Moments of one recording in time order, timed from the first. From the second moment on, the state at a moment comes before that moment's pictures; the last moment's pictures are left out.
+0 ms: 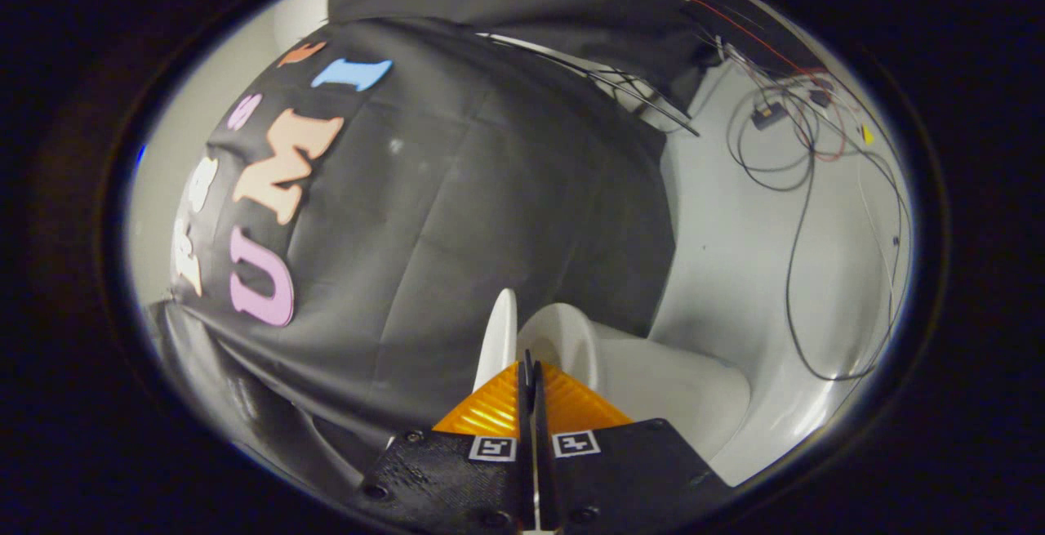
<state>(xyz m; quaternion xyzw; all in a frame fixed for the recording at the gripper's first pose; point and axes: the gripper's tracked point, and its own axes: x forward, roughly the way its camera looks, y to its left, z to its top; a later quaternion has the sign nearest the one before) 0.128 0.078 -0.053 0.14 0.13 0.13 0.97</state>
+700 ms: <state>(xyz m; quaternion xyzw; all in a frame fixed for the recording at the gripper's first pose) 0.024 0.301 -0.019 -0.06 0.03 0.25 0.97</state>
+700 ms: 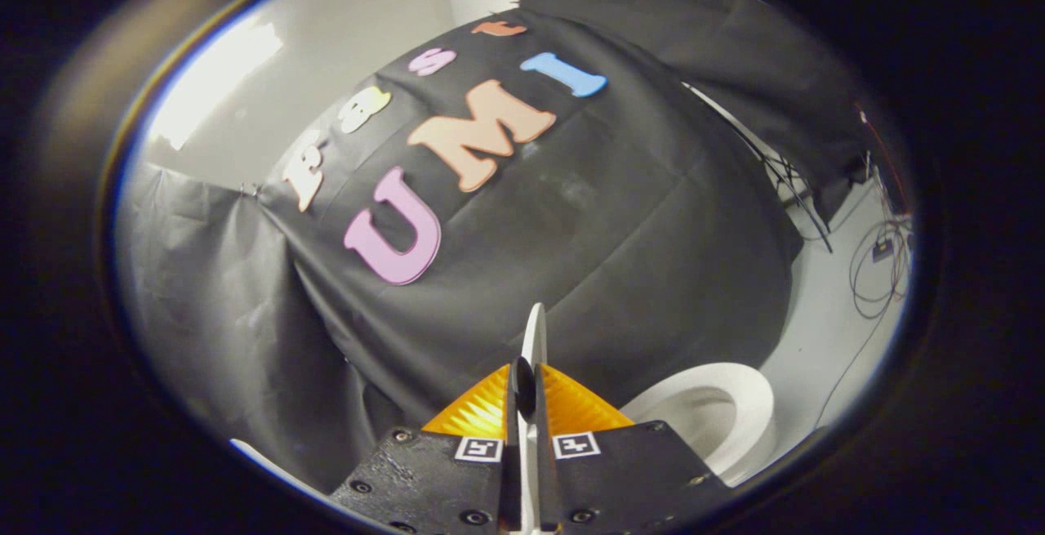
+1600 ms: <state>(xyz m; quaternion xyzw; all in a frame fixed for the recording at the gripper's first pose) -0.045 0.442 -0.090 -0.22 0.02 0.33 0.92</state>
